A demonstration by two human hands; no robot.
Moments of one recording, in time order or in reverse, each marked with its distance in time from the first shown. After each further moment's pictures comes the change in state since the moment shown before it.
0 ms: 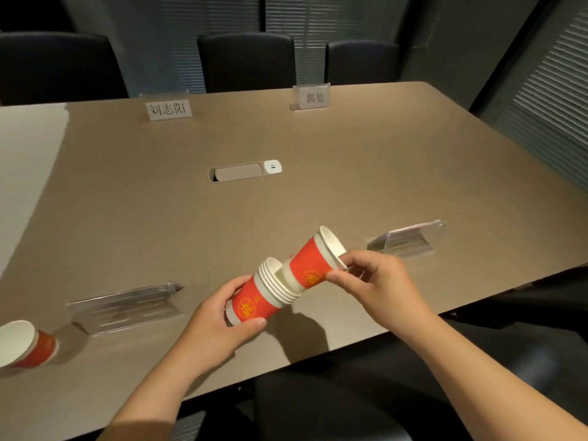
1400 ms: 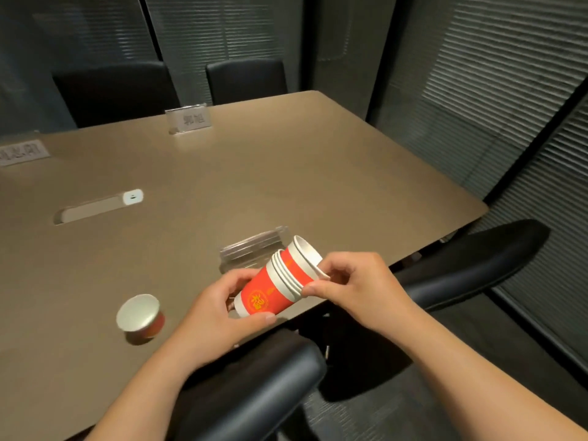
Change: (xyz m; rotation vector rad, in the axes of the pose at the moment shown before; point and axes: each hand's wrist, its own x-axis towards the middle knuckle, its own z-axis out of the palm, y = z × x) left_hand 0.049 0.150 0.326 0.116 -0.232 0.182; right_hand -0.087 0.150 -0.286 0.042 0.029 0.112
